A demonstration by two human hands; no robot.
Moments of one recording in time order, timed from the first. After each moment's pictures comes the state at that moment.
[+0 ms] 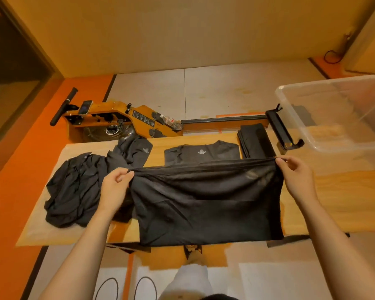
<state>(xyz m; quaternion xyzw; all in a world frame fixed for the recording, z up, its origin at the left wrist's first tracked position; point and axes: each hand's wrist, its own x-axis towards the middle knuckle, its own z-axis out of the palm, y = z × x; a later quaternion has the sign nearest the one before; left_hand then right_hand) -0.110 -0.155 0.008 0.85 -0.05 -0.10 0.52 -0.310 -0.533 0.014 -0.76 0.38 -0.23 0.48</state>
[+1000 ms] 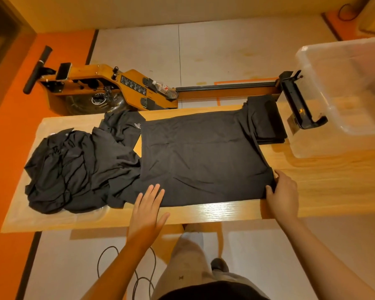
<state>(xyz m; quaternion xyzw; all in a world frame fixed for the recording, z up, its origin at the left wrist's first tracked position) -0.182 -0.152 -0.130 0.93 -0.35 -0.12 0.05 -0.326 -0.495 -0.104 -0.86 0.45 -0.06 0.21</state>
